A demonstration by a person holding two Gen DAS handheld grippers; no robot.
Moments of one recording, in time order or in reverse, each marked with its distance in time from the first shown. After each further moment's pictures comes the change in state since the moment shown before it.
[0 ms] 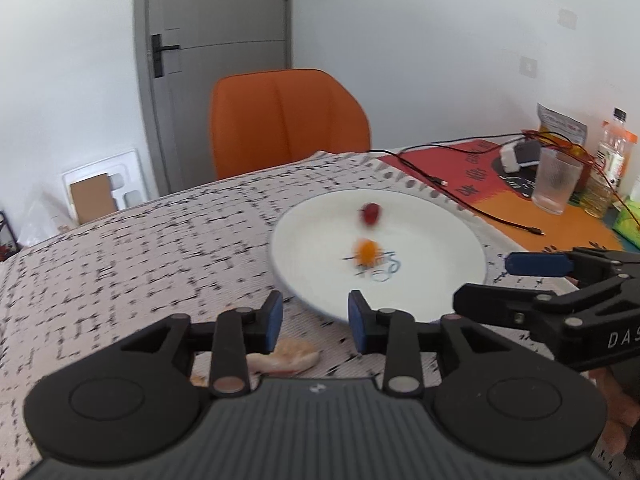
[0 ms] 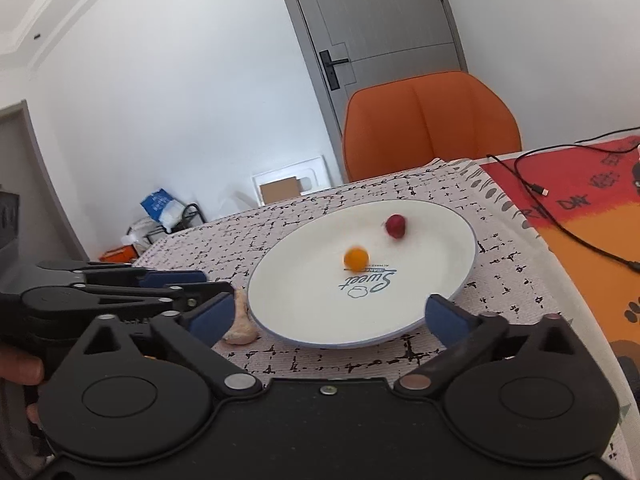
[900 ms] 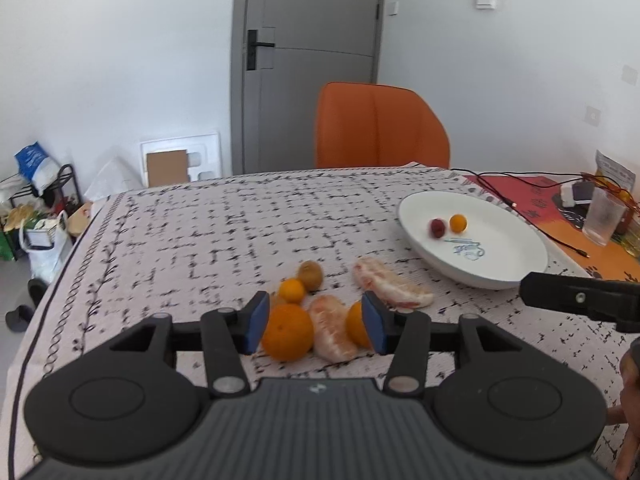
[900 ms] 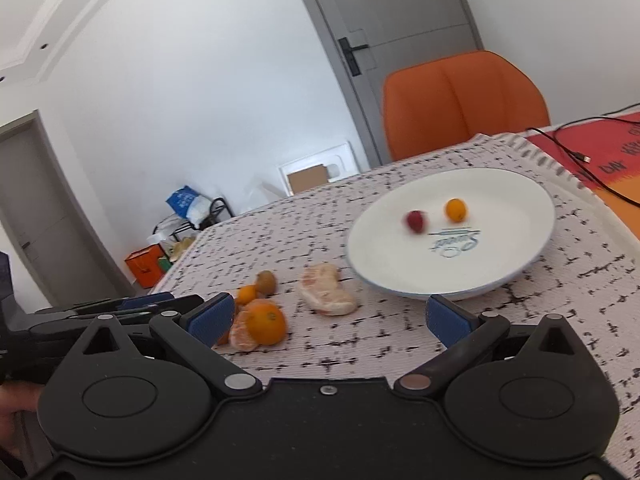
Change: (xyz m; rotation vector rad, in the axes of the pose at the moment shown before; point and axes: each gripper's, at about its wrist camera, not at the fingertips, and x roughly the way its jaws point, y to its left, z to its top) left arm -0.076 0.074 -0.050 -0.173 -0.036 0.158; right arm -0.005 0.066 -0.019 0.057 0.029 0.077
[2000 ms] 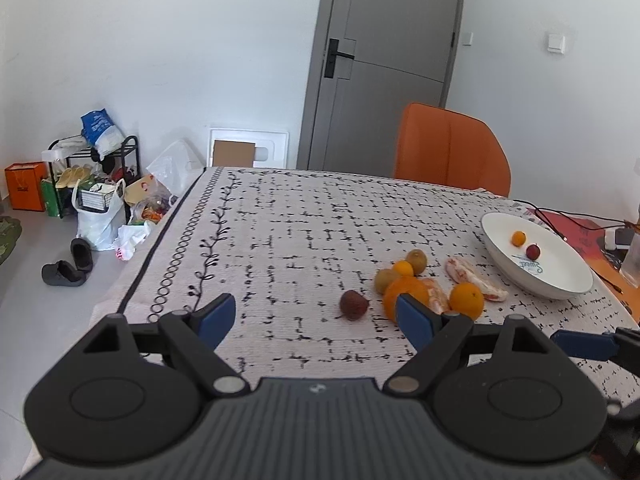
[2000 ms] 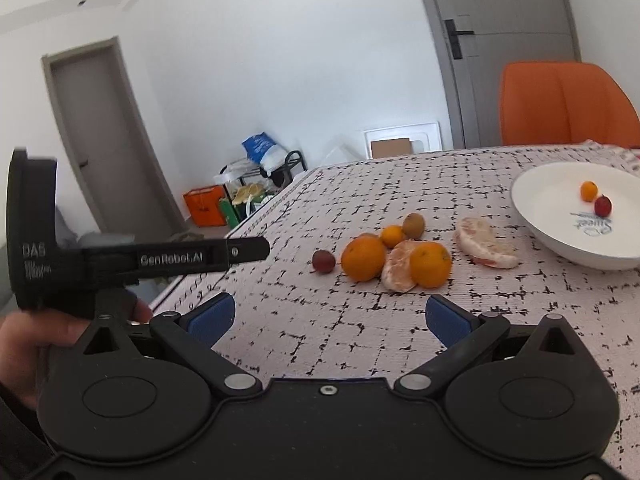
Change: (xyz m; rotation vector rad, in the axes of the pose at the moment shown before) left arm -0.048 0.077 -0.032 -0.165 -0.042 0.125; right arm 0.005 0.111 -0.045 -0.222 0.092 0.156
